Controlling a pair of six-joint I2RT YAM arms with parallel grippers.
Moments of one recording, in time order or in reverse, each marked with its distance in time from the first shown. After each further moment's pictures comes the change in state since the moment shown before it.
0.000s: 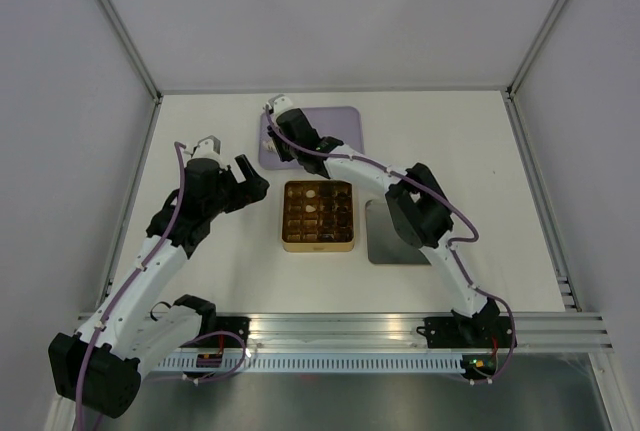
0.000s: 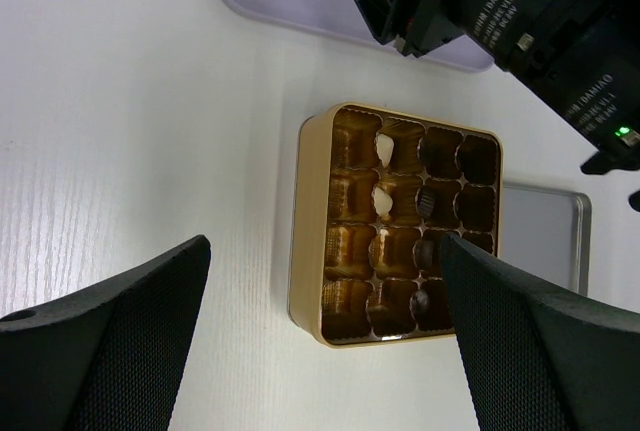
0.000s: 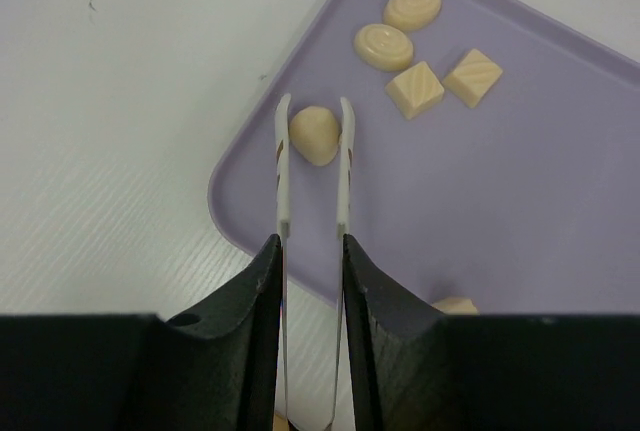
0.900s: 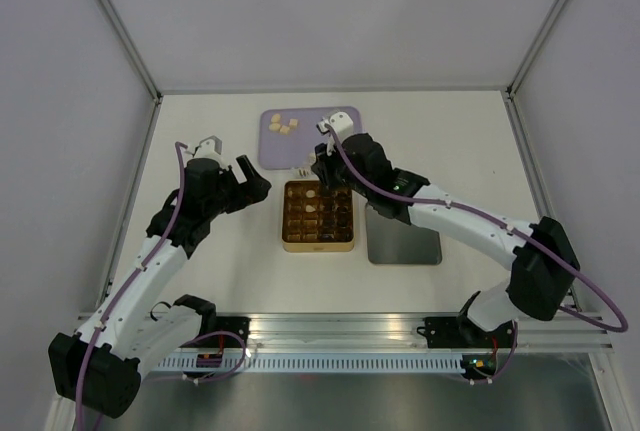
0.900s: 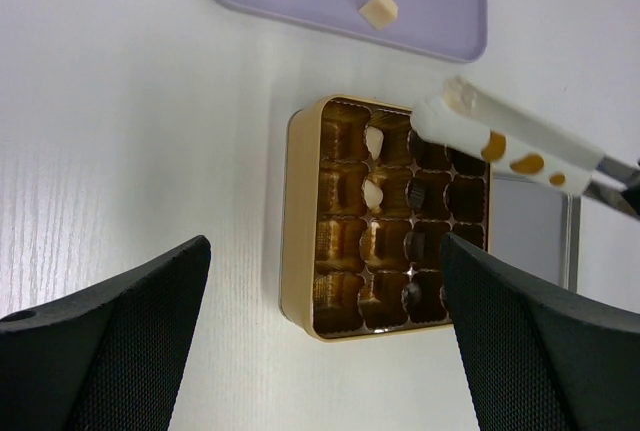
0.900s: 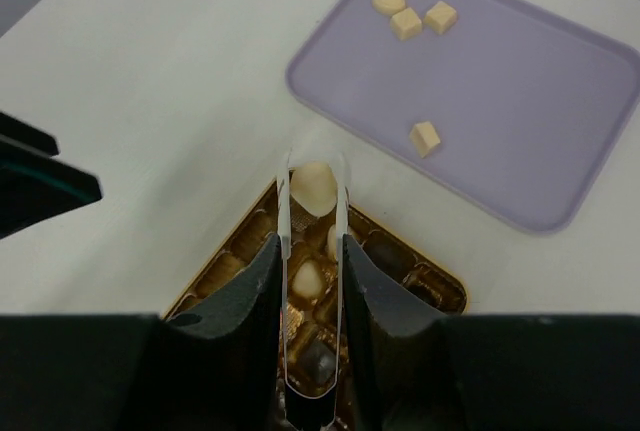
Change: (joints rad) left arm 0.000 0.000 0.000 0.000 0.029 -0.002; right arm 0.043 -0.838 -0.800 0.105 -0.040 0.056
